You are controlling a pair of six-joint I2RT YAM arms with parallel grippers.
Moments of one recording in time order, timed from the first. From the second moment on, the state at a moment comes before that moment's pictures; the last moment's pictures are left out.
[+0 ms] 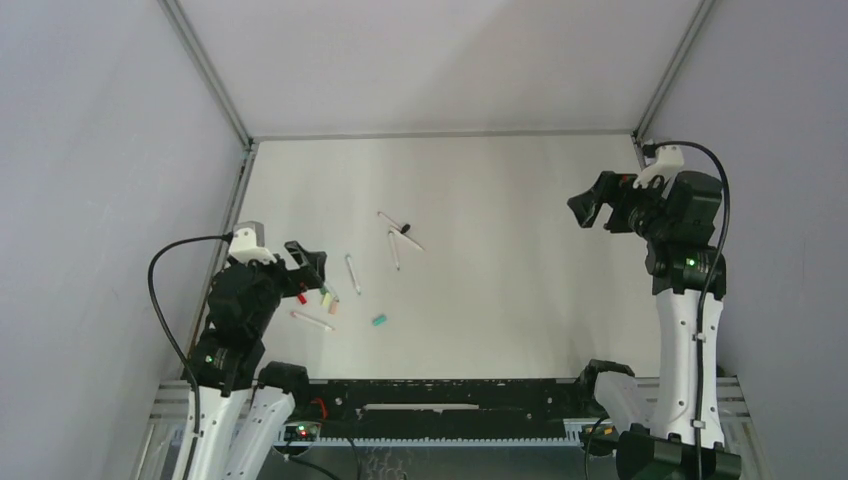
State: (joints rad) left arm -0.18 0.40 0.69 -0.58 -0.06 -0.33; right arm -0.20 0.92 1.12 -0.62 -0.52 0.11
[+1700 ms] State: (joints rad) left arm -0.51 1.51 0.73 -0.30 -0.50 -0.67; right arm -0.01 1.18 1.01 -0.65 -1.01 -0.28
